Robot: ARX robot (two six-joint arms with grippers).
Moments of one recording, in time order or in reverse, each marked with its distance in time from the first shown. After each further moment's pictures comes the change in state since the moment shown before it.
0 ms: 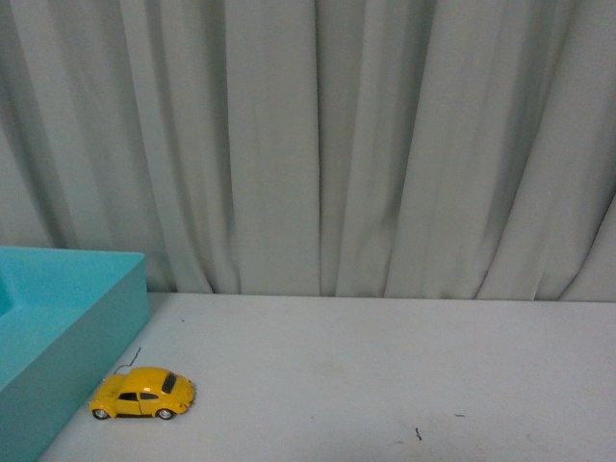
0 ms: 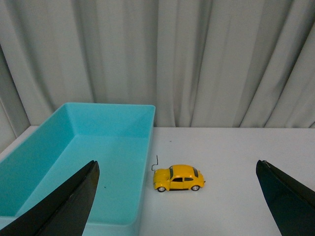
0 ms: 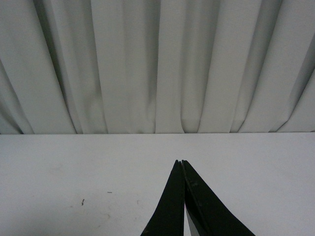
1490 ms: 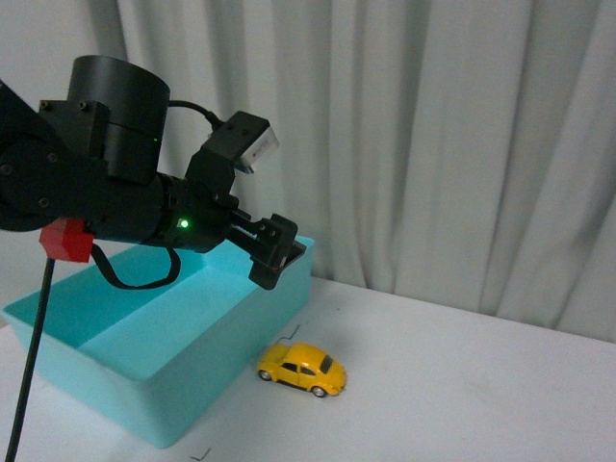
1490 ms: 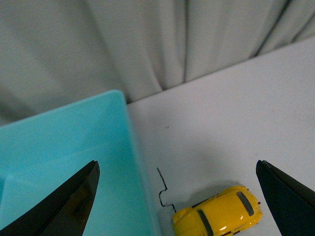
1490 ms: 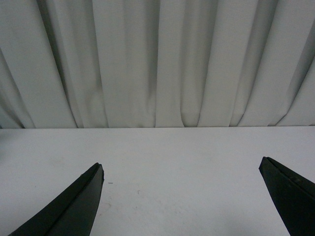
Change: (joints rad) left arm 0.092 1.744 0.871 0.394 0.307 0.360; right arm 0.000 -0.252 -0.041 -0.206 0.000 0.003
